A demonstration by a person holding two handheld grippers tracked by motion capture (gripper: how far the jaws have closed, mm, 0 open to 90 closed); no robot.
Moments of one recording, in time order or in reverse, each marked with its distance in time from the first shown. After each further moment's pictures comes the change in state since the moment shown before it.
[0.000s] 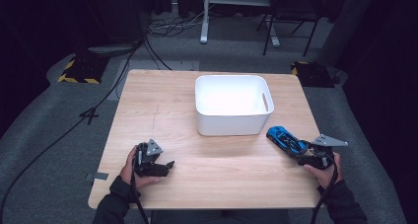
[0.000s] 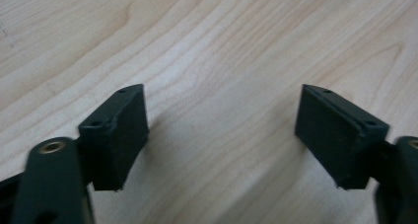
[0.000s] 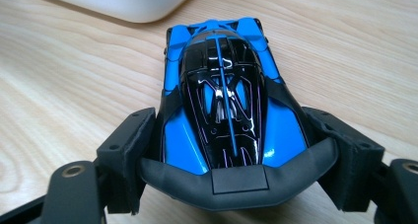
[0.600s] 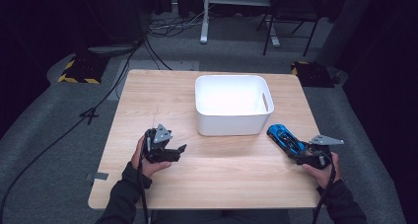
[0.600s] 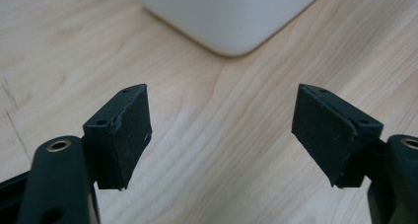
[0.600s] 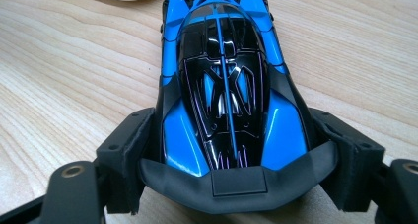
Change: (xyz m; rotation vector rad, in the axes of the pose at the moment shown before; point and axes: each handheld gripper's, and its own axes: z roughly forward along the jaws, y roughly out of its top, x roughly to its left) left arm -0.014 0.059 -0.010 -0.194 -0.011 0.042; right arm -0.001 -0.002 0.009 0.065 -0.014 0.006
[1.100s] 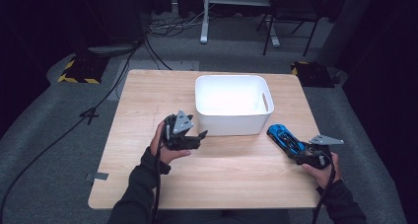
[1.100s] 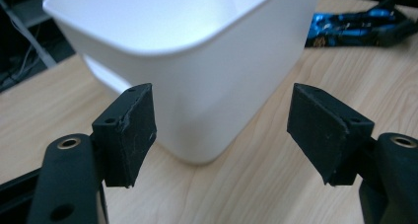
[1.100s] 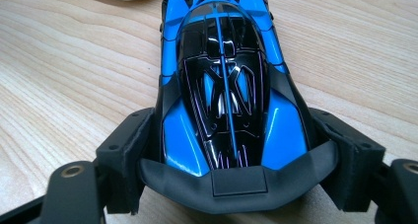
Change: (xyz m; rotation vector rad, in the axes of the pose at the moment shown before) left arm -0.033 0.069 0.010 -0.155 -0.041 0.097; right arm 0.000 0.000 0.000 0.001 -0.001 0.015
